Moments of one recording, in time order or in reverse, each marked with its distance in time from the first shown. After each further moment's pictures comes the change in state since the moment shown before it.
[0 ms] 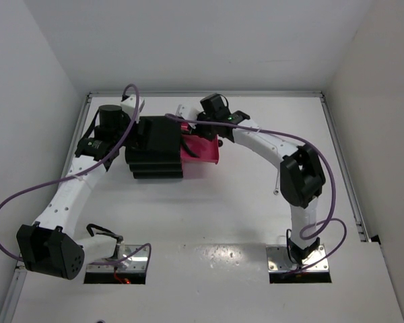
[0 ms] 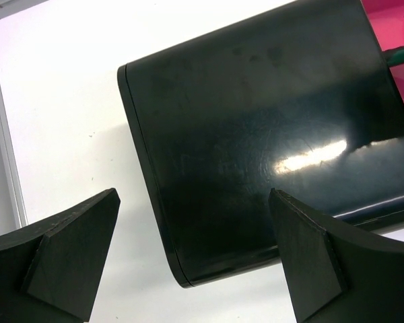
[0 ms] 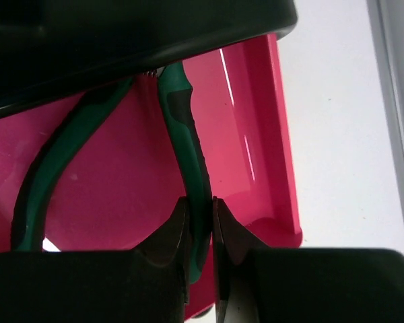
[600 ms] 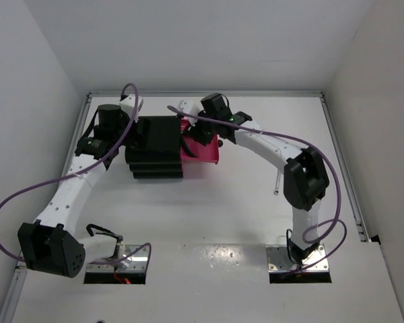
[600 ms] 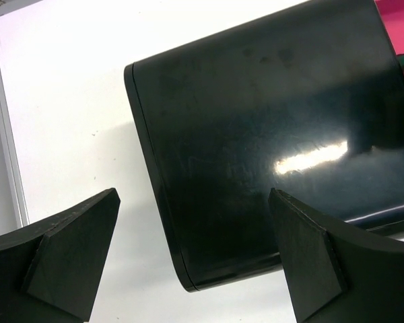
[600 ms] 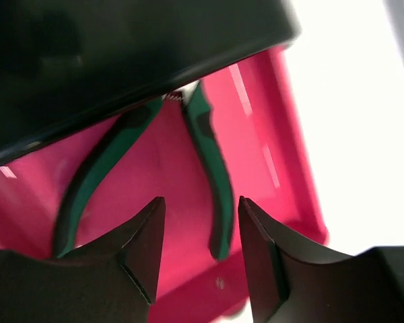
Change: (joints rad) left arm 0.014 0.013 0.000 0.009 0.002 0.000; right arm 0.009 -0.012 -0.017 0.024 -0.035 0.143
